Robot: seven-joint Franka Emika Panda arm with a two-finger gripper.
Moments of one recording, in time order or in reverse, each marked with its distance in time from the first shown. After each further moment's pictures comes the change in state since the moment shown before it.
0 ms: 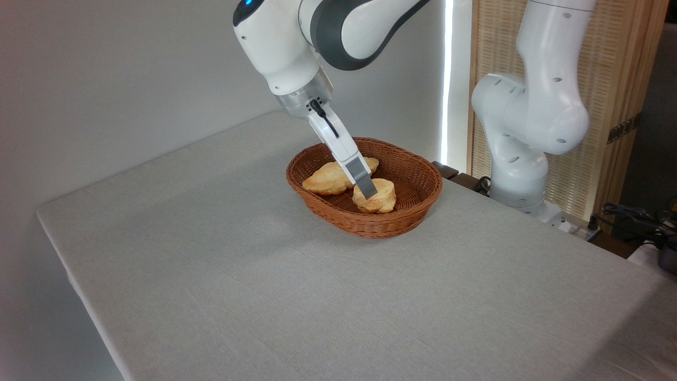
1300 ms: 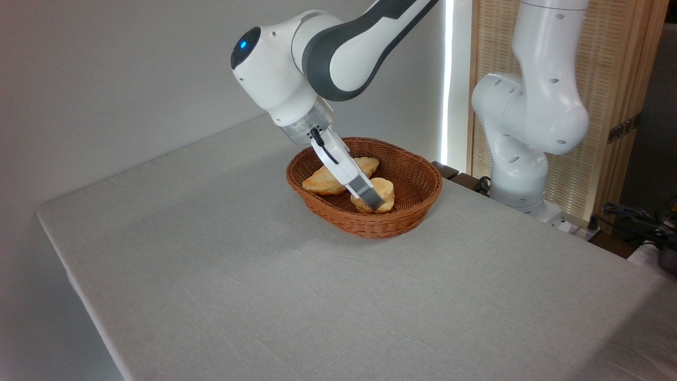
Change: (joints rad) arm -0.001 0.081 -0.022 -0.029 0.011 0.001 0.037
